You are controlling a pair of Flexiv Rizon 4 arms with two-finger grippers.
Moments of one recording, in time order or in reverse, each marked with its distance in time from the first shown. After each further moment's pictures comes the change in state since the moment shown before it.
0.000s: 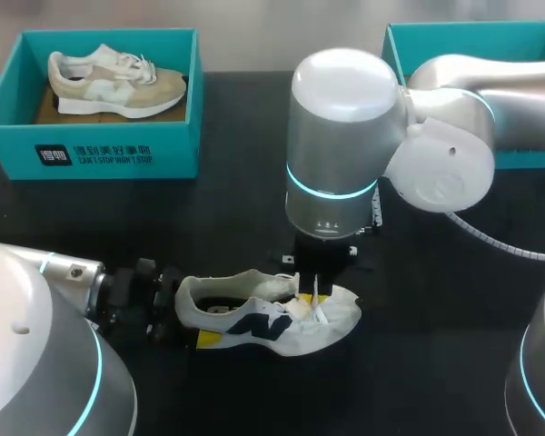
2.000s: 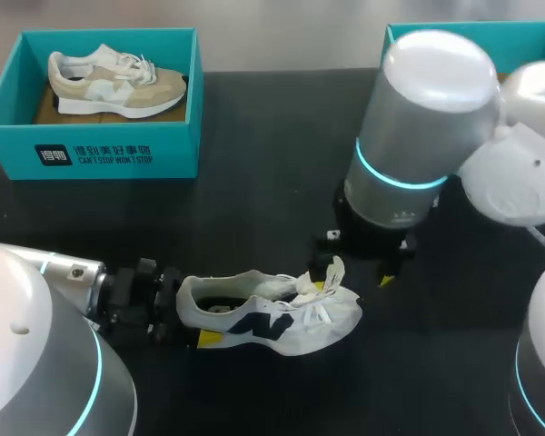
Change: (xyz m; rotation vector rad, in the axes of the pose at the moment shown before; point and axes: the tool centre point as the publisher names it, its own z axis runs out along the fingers) left arm 0.000 0.000 0.002 -0.001 -0.001 0.000; right arm -0.047 0.012 -0.036 -0.067 0.070 -0.258
